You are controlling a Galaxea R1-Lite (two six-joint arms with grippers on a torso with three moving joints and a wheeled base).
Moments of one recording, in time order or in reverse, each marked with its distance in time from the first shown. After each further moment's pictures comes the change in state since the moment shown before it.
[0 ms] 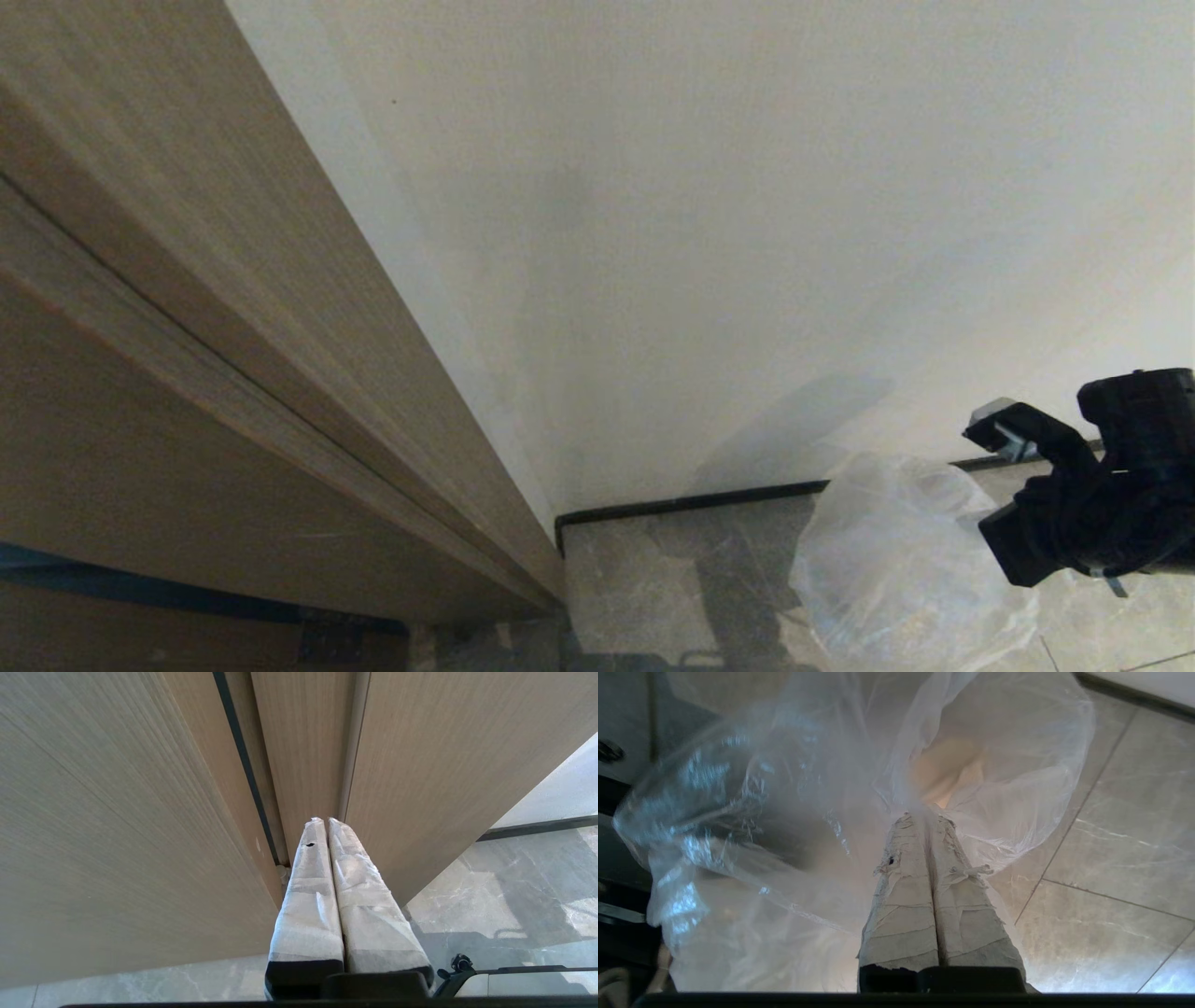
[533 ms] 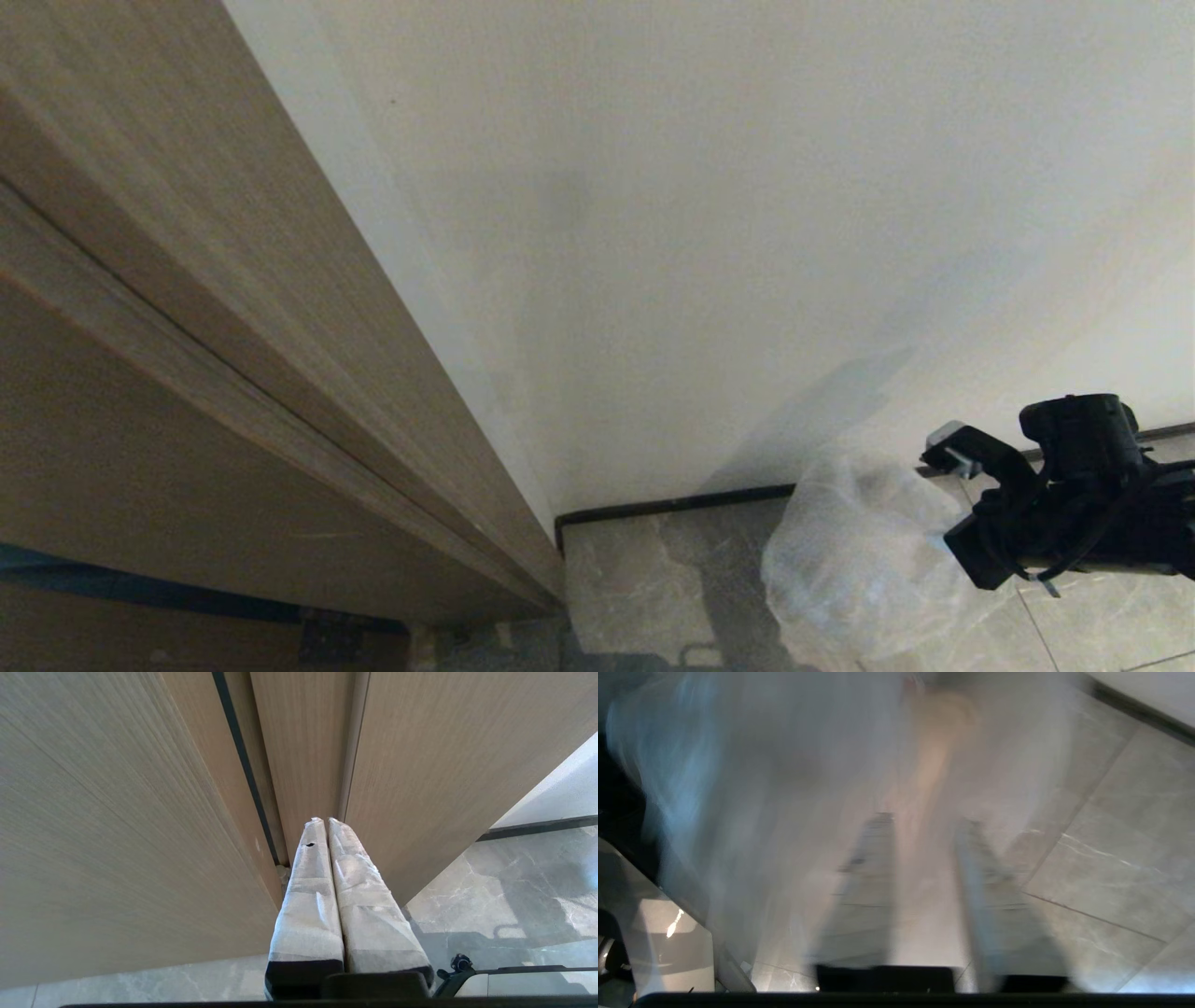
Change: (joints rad) left arm 0.000 0.000 0.000 0.000 0.000 0.000; right arm -0.026 0.225 0.022 -0.211 -0.008 -0.128
